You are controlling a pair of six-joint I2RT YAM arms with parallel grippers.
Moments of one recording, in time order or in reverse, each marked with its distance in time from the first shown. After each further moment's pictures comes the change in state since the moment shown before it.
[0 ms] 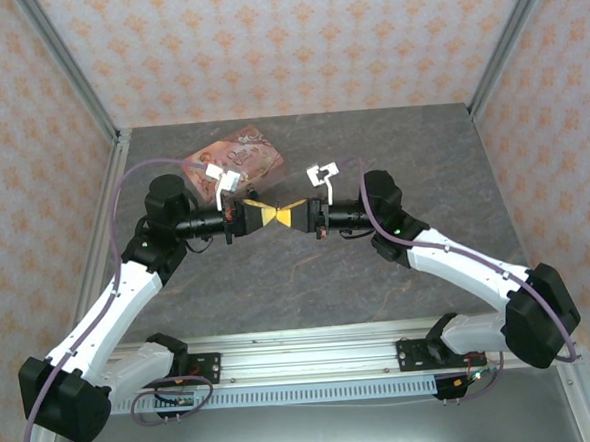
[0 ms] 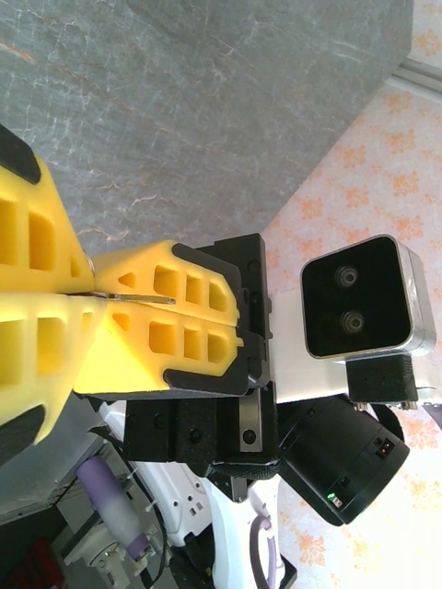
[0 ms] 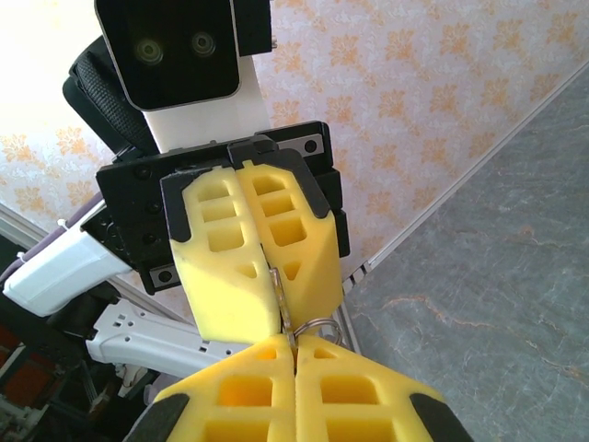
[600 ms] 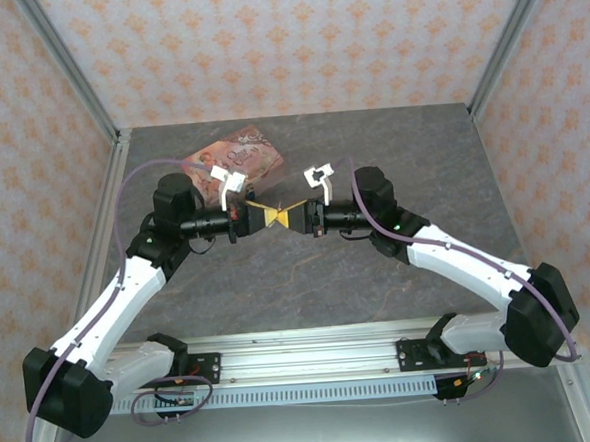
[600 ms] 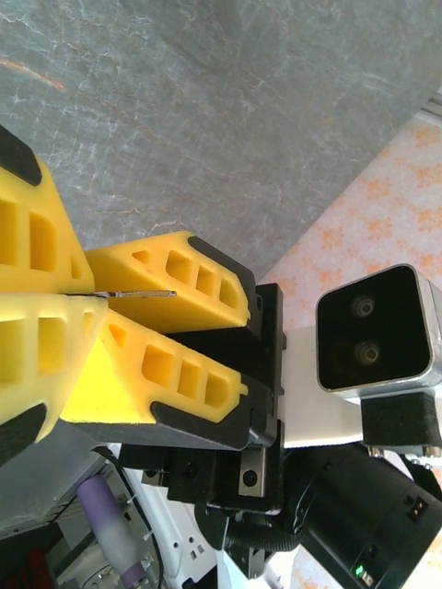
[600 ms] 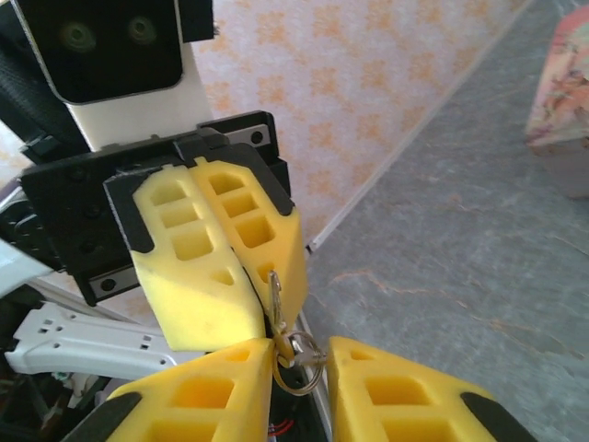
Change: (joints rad) left arm 0.000 0.044 0.001 -0.063 -0.048 0.042; right arm 0.005 0.005 0.061 -0.252 0.103 -0.113
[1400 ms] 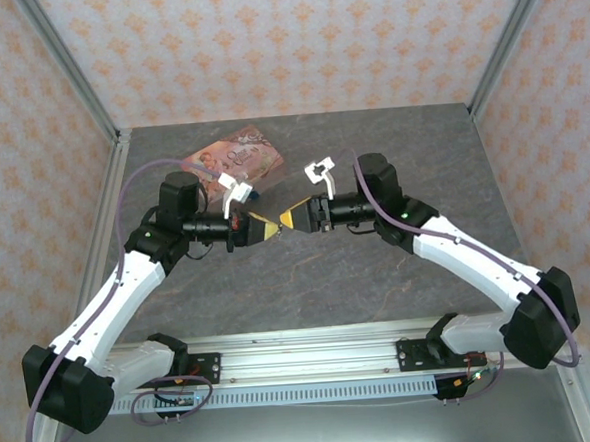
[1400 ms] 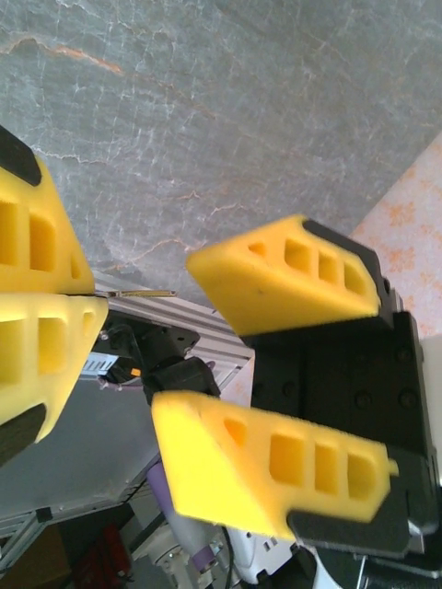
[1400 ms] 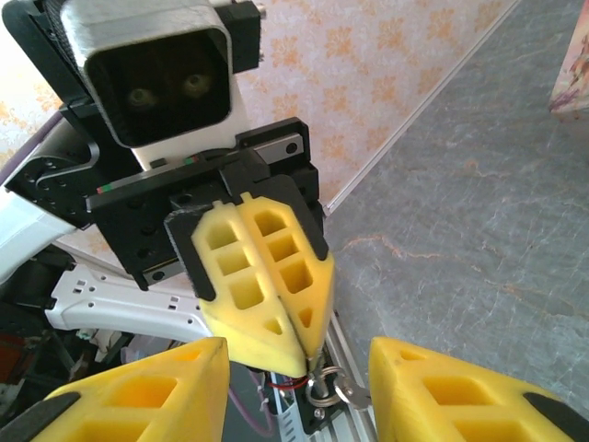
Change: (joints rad) left arm 0.000 0.020 0.068 -0.274 0.098 0.212; right arm -0.046 -0.002 0.114 -0.213 -0.134 -0.063
